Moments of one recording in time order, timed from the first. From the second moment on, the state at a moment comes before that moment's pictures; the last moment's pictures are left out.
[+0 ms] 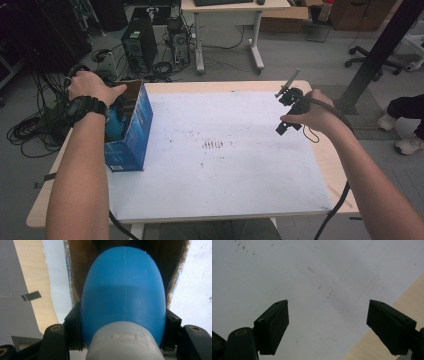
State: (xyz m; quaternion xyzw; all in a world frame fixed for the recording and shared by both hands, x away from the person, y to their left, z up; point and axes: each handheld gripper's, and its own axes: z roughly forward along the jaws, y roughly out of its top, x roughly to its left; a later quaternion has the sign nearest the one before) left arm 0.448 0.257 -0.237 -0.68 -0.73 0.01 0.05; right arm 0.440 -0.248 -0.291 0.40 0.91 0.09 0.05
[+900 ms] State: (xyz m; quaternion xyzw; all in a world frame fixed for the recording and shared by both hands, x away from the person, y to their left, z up) left arm 0.448 0.258 -0.261 -0.68 -0.73 0.01 0.05; right arm 0.440 -0.246 -0.294 0.40 0.91 0.09 0.04
